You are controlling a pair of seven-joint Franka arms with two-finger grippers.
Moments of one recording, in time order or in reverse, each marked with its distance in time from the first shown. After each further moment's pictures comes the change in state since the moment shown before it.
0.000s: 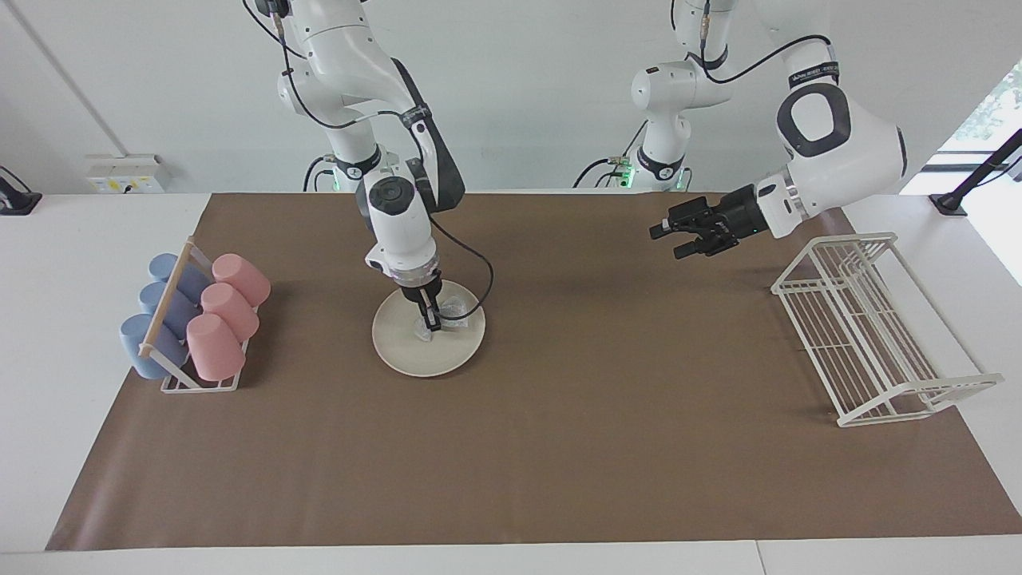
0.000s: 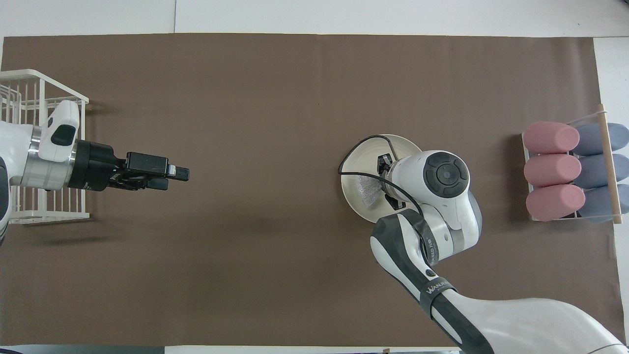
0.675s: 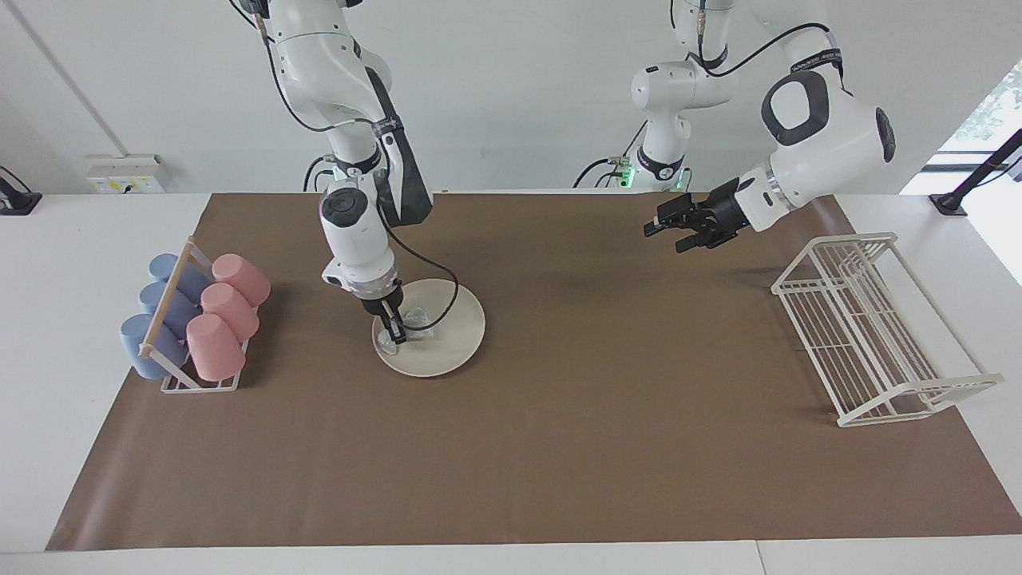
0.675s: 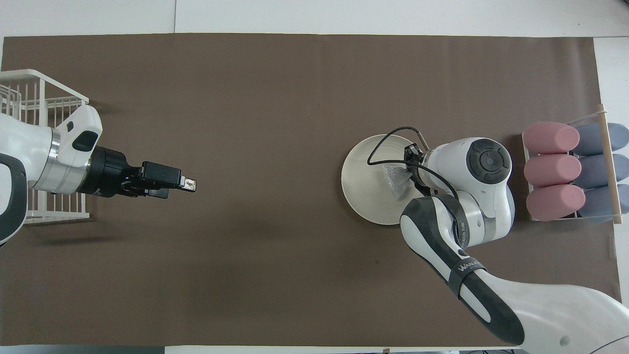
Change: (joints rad) left arm -0.031 -0.010 -0.020 0.000 0.116 -0.002 -0.053; right arm -0.119 0.002 -0.003 -0.008 0.004 0.017 -0.235
